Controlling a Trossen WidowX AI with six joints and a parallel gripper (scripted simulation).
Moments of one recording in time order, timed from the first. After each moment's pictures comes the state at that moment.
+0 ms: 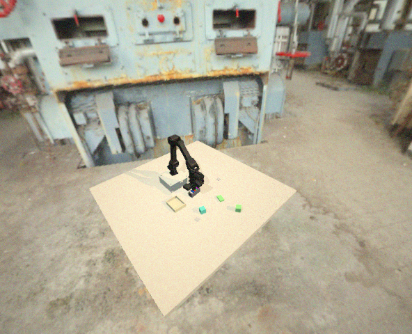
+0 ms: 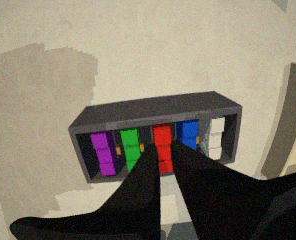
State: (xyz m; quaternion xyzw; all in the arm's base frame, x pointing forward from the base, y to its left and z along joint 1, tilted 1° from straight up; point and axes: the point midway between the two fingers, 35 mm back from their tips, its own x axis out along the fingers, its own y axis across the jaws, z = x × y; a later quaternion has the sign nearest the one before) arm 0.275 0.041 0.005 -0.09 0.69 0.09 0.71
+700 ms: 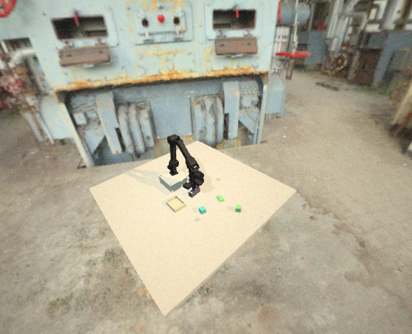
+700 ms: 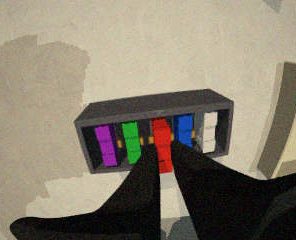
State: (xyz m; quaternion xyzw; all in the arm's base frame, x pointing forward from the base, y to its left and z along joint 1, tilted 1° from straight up) arm 0.275 0.041 0.015 -0.09 0.69 0.09 0.71
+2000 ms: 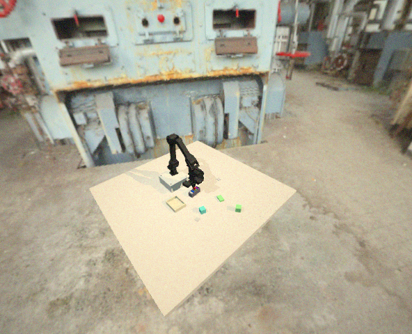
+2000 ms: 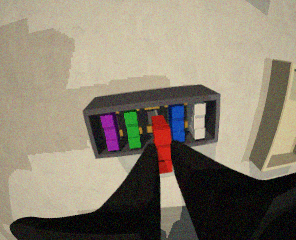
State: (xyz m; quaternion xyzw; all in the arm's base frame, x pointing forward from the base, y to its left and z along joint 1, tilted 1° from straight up) arm 0.275 0.041 0.034 -0.08 0.69 0.09 0.71
